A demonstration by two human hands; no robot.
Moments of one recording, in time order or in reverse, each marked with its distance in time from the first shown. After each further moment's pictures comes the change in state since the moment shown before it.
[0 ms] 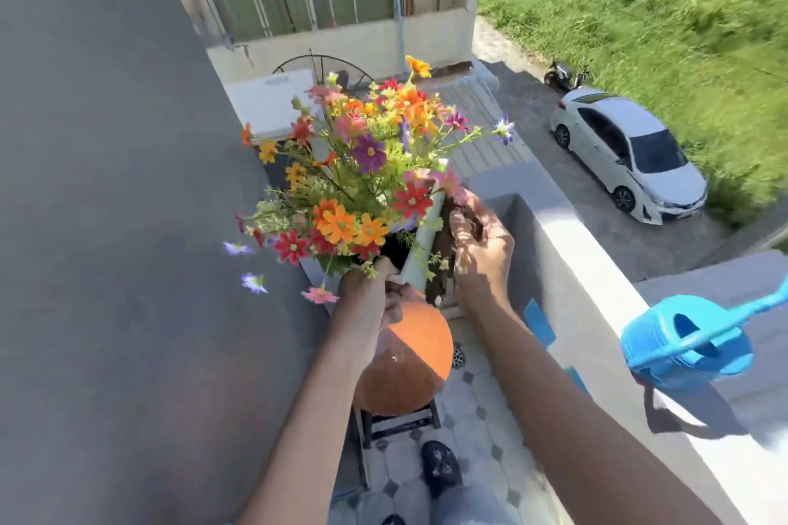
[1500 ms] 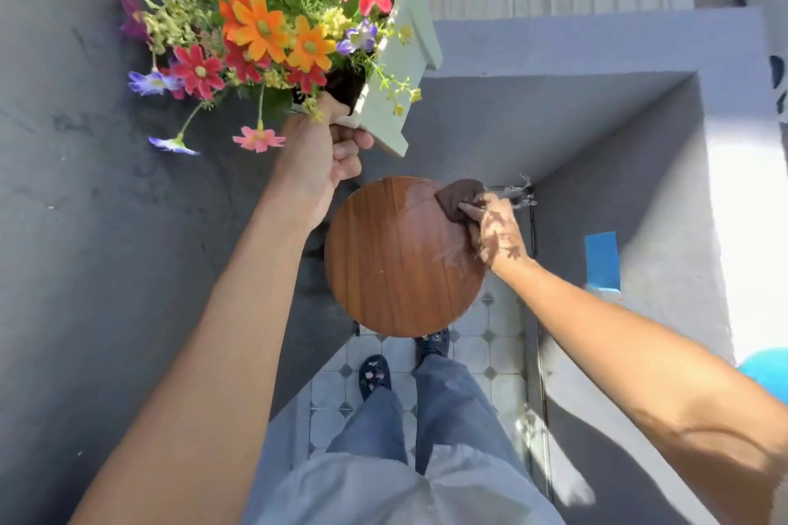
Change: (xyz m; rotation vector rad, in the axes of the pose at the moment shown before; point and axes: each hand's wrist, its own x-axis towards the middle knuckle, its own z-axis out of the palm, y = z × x) left_hand 0.205 -0.024 -0.063 -0.163 0.279 -0.030; right_hand 0.106 0.355 -0.056 -1.226 -0.952 0.090
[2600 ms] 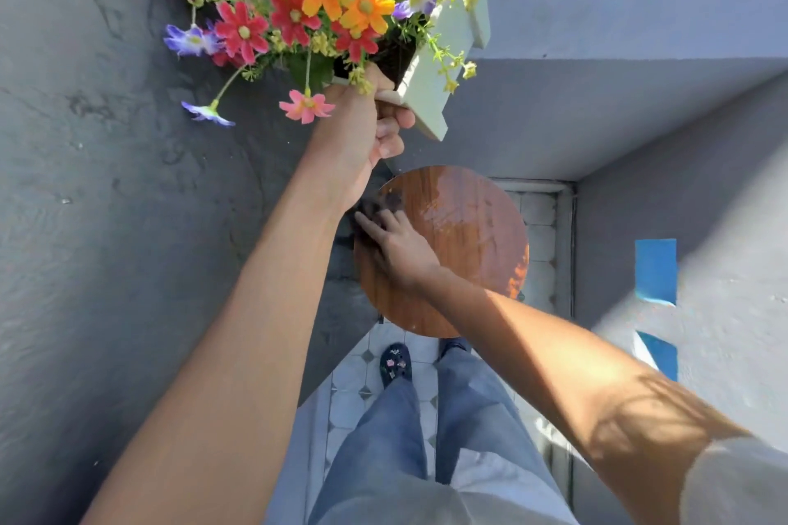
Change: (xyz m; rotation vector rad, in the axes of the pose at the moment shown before) left_hand 0.027 0.003 -0.003 0.043 0.035 -0.002; right_hand 0.006 -0.155 0.100 -0.009 -0.055 -0.447
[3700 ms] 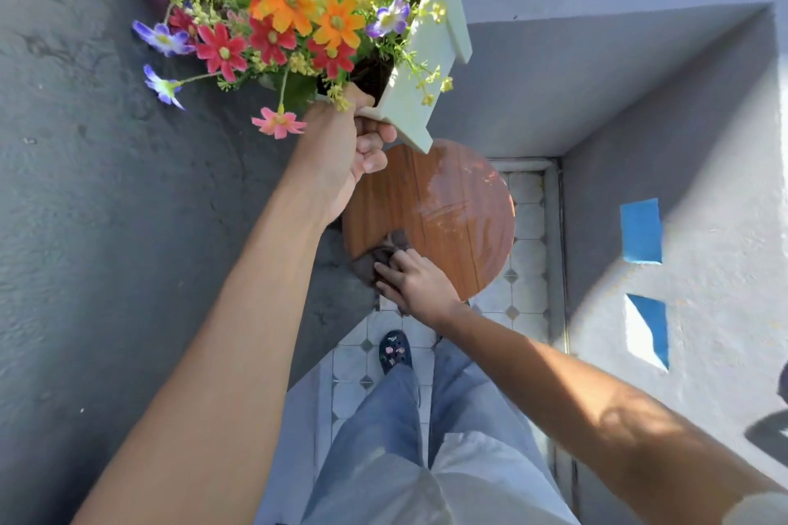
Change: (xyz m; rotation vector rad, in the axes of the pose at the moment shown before) left_hand -0.038 -0.033 -0.013 0.012 -0.058 -0.063; right_hand -0.101 0.008 0.040 -0.047 0.140 -0.131
